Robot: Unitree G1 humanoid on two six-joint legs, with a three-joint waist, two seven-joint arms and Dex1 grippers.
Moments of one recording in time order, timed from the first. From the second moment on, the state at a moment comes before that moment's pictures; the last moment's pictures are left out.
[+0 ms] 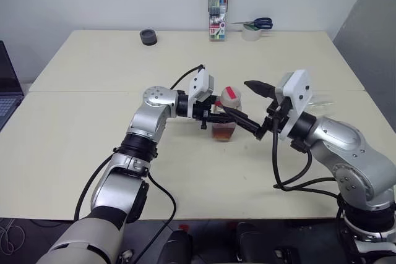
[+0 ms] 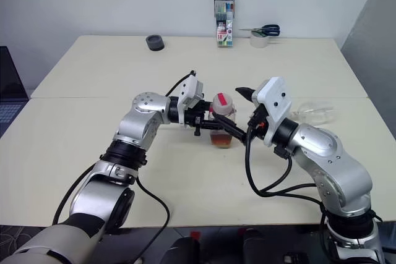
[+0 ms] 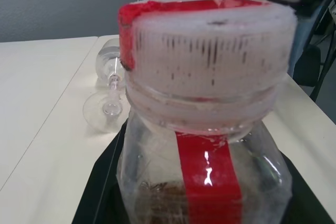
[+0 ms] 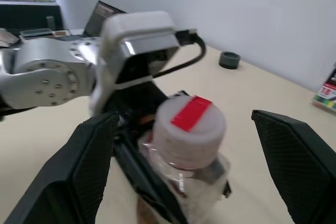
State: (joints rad) left arm -0.93 0.31 -0.16 0.54 -0.25 0.11 -1.36; right arm -0.46 -0.49 0.01 -0.68 0.54 0.80 0.47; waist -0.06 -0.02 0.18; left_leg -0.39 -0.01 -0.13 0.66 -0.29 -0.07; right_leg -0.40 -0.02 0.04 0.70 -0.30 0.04
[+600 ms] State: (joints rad) left arm -0.93 0.30 -0.16 0.55 -0.25 0.11 -1.36; right arm -0.53 -0.42 0.12 -0.56 0.37 0.71 0.41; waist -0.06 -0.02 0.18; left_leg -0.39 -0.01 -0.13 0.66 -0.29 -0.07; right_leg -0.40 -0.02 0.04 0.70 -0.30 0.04
